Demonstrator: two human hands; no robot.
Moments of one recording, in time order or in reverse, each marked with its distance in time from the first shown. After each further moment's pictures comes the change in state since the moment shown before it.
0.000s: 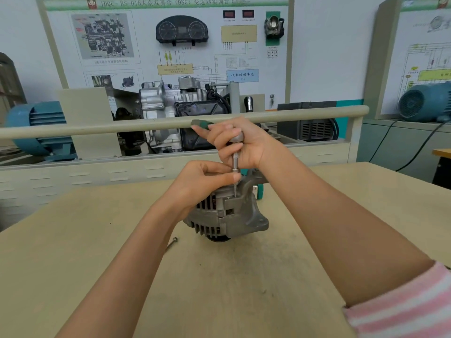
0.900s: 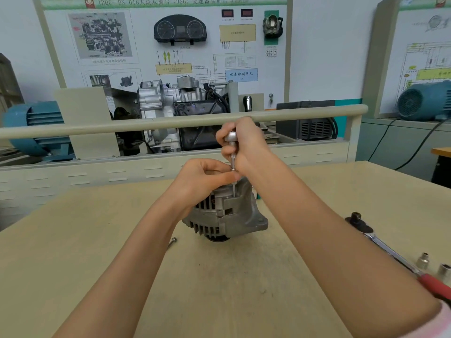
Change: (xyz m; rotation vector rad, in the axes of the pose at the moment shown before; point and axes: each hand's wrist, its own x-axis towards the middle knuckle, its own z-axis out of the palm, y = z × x) left_hand 0.001 0.001 0.002 0.015 0.015 0.001; right_hand -0.001 0.021 0.015 0.009 0.449 -0.522
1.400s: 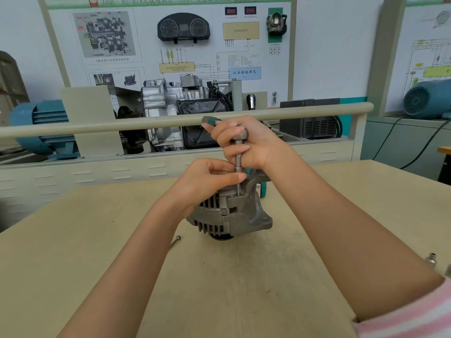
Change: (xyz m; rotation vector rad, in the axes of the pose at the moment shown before) left_hand -0.002 0.001 -0.001 0.027 -0.058 -0.033; right_hand 0.012 -0.014 -0.012 0.034 -0.443 0.440
